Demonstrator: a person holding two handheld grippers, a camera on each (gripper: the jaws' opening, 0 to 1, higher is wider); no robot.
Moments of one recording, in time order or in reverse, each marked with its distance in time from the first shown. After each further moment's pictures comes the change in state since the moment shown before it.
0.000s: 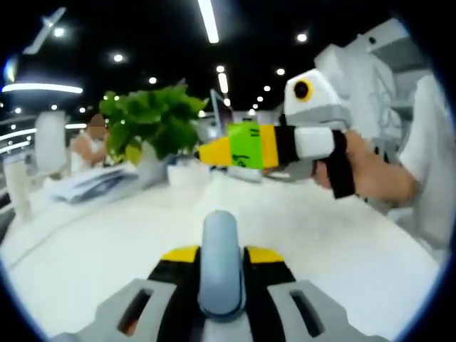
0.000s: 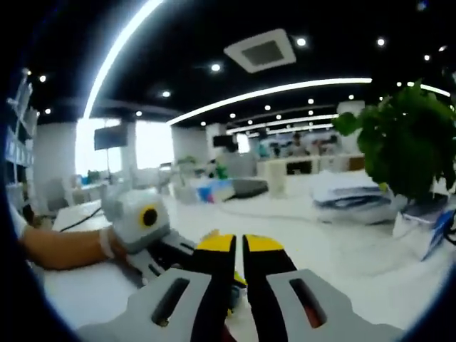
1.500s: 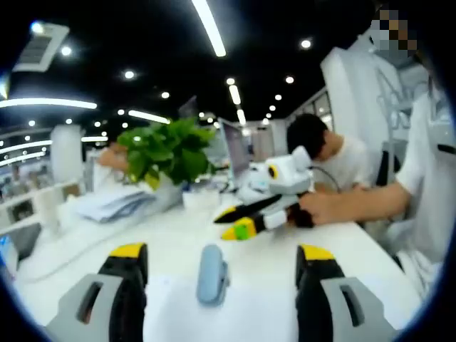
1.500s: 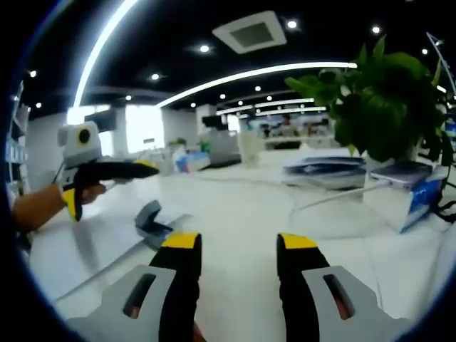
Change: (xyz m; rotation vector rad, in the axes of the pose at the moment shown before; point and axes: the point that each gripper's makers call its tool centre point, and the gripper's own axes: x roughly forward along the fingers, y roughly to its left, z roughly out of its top) left arm -0.077 -0.005 0.036 -0.017 -0.059 0.164; right arm -0.017 -0.066 -0.056 0.023 0.115 -0.052
